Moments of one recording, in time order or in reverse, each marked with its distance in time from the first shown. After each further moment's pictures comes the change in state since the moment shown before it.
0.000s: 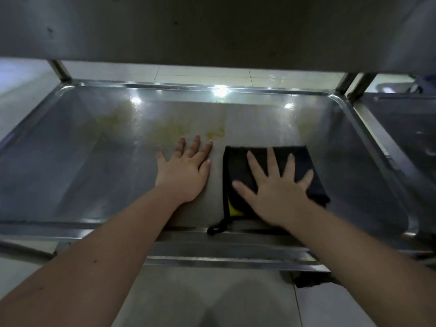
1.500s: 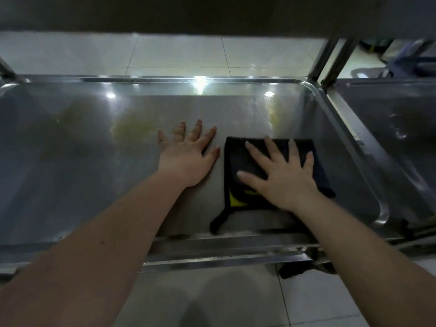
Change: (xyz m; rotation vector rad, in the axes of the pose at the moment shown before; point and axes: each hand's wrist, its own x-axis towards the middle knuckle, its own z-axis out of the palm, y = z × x) left_hand 0.049 0.059 0.004 0.010 -0.024 0.086; right_hand 0.017 0.073 -0.004 0.053 0.050 0.000
